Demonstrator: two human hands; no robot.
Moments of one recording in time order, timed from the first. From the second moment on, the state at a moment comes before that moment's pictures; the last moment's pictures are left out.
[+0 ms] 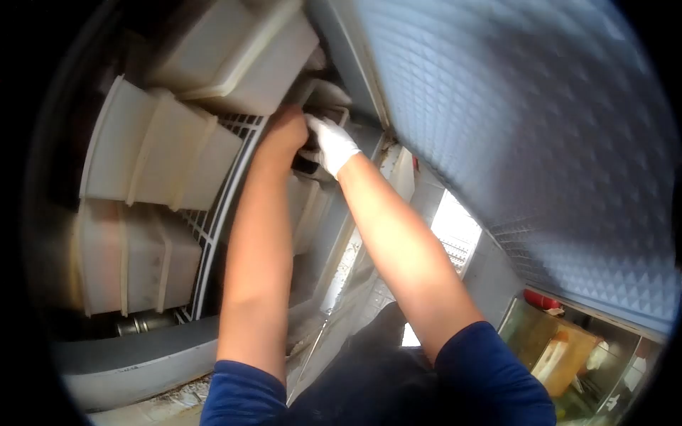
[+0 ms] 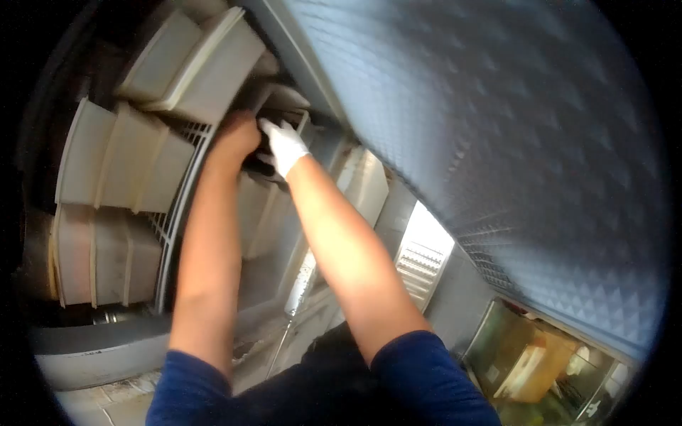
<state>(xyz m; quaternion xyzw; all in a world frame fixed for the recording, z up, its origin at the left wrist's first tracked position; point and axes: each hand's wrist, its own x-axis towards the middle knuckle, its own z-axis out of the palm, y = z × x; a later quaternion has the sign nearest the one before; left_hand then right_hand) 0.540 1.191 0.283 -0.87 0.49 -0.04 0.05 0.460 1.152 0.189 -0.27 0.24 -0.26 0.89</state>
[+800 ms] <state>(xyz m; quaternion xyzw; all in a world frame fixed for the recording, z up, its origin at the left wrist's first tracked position) 0.226 1.245 0.223 -0.55 0.83 -0.03 0.02 -0.287 1.587 0.129 0.13 0.48 -0.68 0.54</state>
